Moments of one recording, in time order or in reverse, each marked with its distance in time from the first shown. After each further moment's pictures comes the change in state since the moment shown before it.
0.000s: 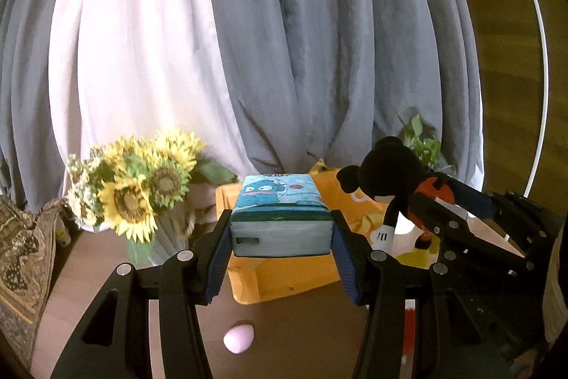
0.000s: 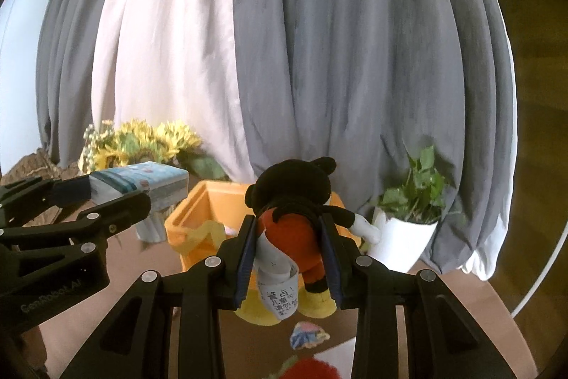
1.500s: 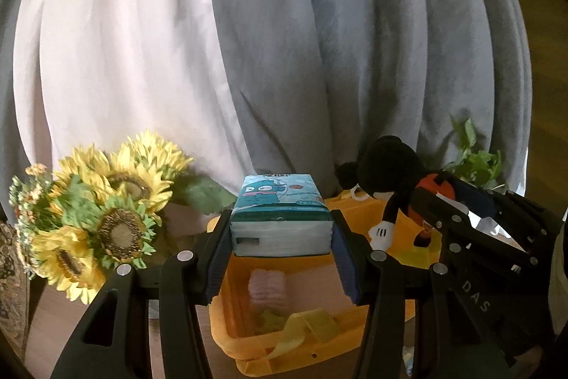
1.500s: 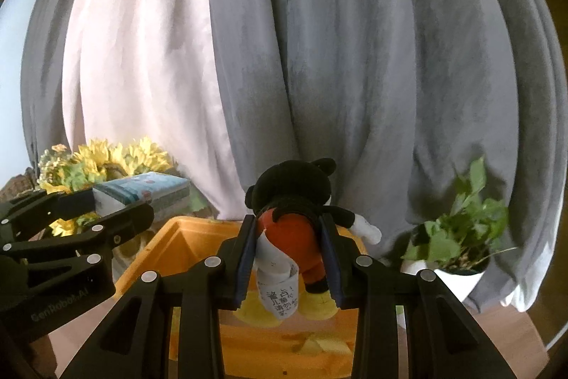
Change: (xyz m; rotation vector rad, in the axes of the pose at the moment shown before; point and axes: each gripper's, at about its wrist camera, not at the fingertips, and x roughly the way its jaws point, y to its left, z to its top) left arm 0.153 0.031 0.032 -0.012 0.041 0.021; right arm 0.143 -0.019 0.032 0.047 -0.001 0.050
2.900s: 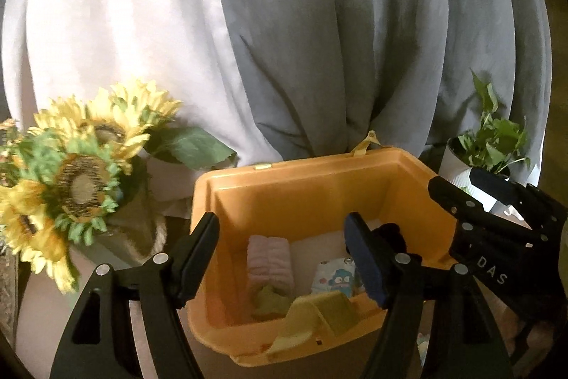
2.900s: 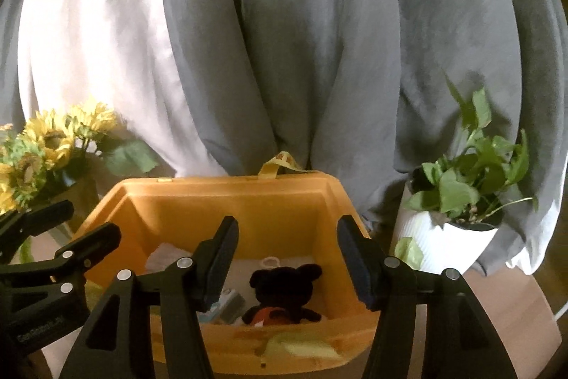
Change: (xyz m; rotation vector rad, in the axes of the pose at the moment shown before) left arm 0.035 -0.008 -0.027 -0.019 0.126 0.027; right arm 0.055 -0.027 -0.033 0.070 0.162 -0.086
